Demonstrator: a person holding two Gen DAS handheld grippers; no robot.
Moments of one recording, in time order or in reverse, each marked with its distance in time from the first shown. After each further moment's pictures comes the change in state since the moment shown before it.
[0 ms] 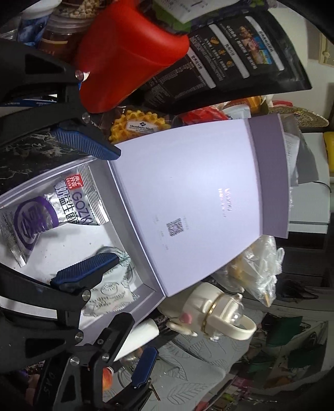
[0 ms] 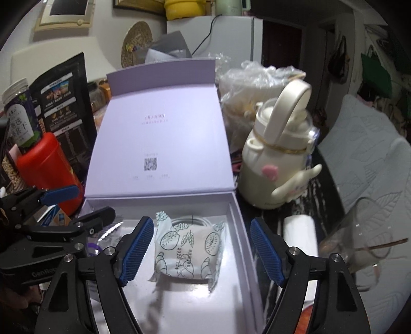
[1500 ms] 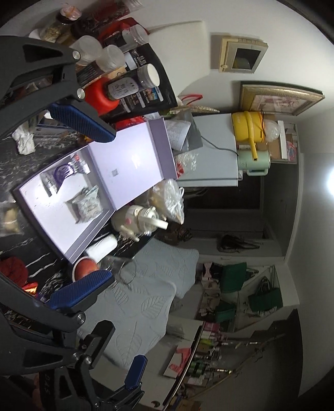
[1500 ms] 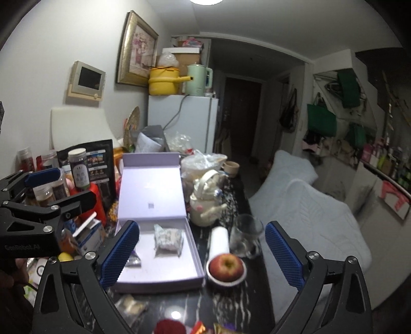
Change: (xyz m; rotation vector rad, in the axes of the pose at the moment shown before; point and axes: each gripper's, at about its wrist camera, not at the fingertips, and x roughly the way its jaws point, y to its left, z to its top) left arm -0.273 -0.059 -0.040 0.140 -0.372 -0.143; right arm -0.301 0.019 -0.057 0.027 -0.303 -0.219
